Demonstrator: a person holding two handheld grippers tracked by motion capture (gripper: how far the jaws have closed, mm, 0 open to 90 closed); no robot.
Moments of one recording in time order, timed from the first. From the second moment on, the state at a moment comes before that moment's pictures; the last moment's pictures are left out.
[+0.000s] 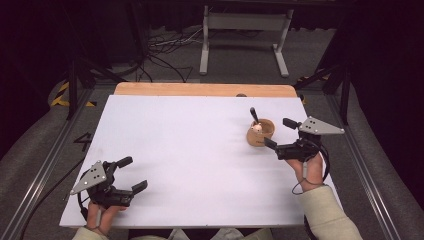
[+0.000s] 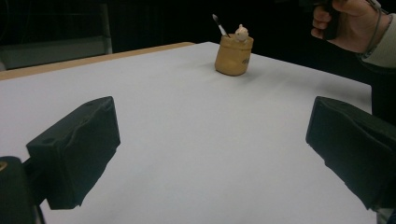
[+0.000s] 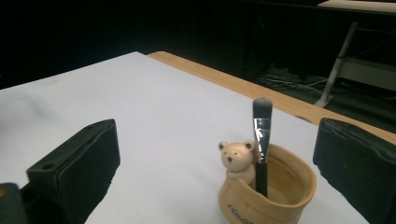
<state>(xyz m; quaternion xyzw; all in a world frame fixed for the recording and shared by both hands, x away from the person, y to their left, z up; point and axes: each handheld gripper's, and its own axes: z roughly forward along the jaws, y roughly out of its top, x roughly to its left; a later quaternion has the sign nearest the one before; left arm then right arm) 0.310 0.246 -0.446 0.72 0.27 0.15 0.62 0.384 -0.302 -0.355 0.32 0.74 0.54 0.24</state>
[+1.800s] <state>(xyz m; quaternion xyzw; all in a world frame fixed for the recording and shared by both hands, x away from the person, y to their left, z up) 0.310 0.240 -0.446 0.73 0.24 0.14 0.62 0.330 -0.277 -0.438 0.21 0.76 0.59 0.19</state>
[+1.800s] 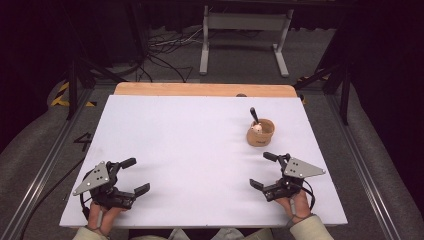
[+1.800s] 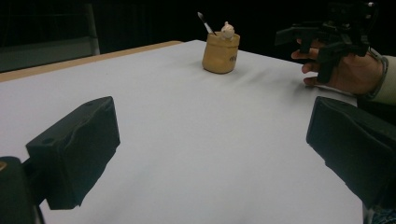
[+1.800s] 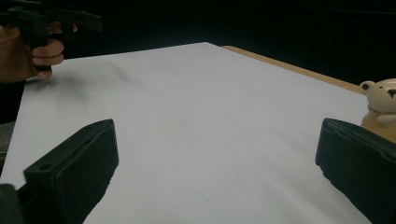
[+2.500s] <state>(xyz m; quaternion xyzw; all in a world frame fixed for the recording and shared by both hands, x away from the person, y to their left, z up) 0.312 0.236 -0.449 0.73 0.24 0.14 0.62 0.329 -0.268 -0.446 0.22 0.77 0.58 0.18</state>
